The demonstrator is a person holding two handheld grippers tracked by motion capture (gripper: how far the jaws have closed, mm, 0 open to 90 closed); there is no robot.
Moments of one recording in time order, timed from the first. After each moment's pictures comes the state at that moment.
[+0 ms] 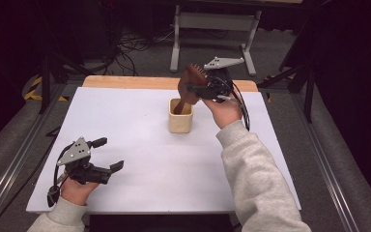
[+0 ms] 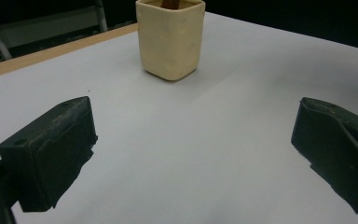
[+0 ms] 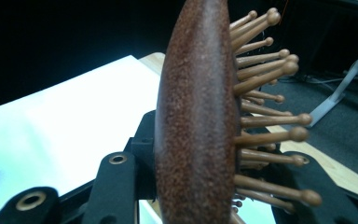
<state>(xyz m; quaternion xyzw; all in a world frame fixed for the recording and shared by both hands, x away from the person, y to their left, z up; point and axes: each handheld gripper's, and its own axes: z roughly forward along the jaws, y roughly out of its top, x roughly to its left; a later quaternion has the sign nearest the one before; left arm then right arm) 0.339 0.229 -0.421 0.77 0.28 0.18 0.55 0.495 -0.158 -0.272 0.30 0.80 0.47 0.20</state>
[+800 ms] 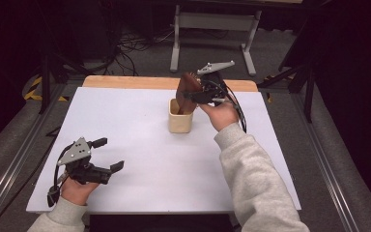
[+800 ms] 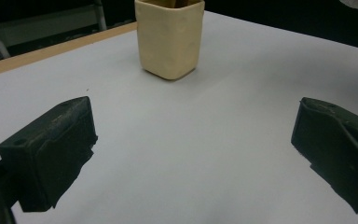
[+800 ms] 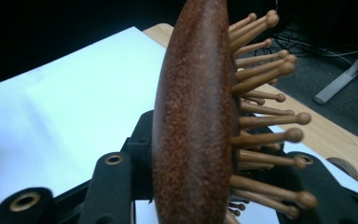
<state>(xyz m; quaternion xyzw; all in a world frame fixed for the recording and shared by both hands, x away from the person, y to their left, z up) 0.339 0.228 -0.421 0.77 0.28 0.17 0.55 0.503 -0.149 -0.291 0.31 0.83 0.44 0.17</state>
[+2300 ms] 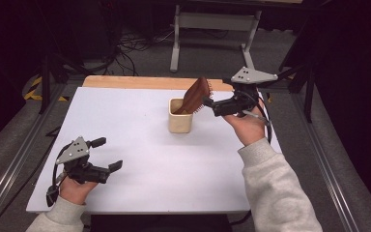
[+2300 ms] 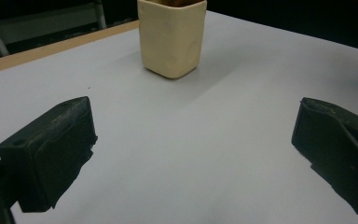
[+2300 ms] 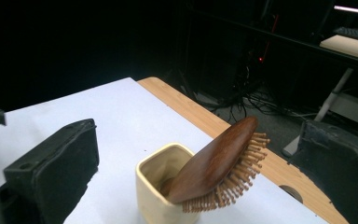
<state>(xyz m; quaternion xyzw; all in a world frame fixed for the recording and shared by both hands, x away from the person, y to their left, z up) 0.341 0.234 -0.420 0.77 0.28 0.17 0.55 0.441 -0.208 -0.262 0.27 0.77 0.52 0.25</state>
